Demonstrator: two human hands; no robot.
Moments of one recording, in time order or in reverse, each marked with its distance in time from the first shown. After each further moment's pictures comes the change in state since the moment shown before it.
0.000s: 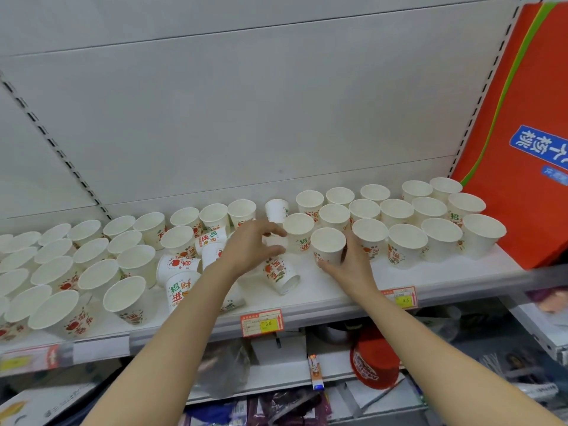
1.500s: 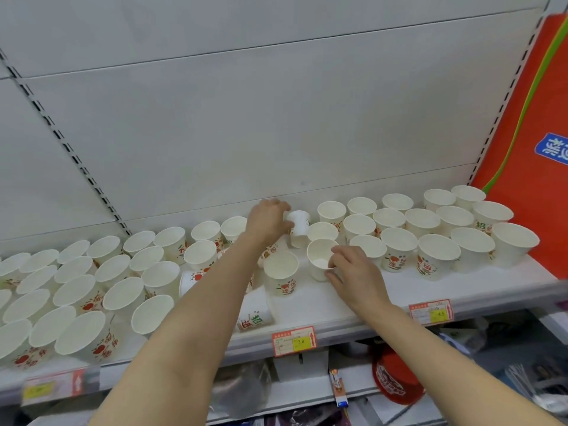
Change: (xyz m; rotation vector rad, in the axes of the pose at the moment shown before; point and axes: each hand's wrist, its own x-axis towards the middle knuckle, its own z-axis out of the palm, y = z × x) left_hand 0.106 -0.043 -0.010 0.394 -0.017 0.015; right_hand -0.004 -0.028 0.029 -0.525 0.113 -0.534
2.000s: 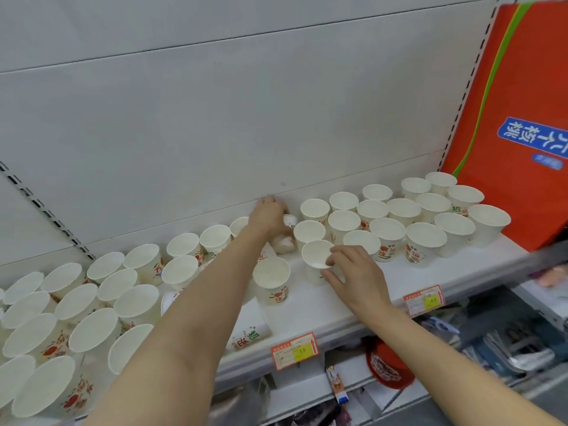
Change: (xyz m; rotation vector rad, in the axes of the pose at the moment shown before) left_hand 0.045 0.014 0.027 -0.031 -0.142 0.075; right_hand -0.012 -0.008 -0.007 -0.054 0.159 0.090
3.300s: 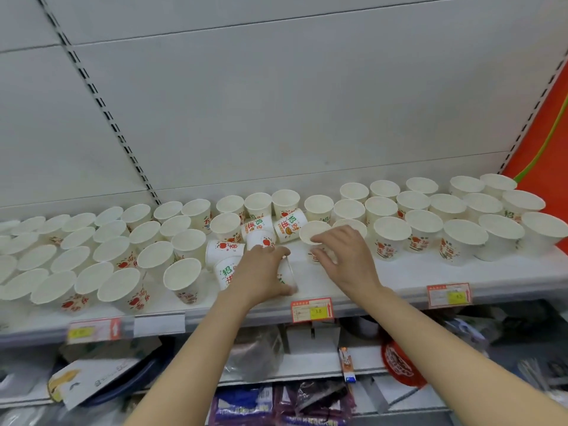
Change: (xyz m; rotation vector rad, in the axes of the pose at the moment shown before) left_hand -0.228 -0.003 0.004 0.028 -0.037 -0.149; right_hand 0.009 -0.048 0.014 0.284 -0.061 -0.230
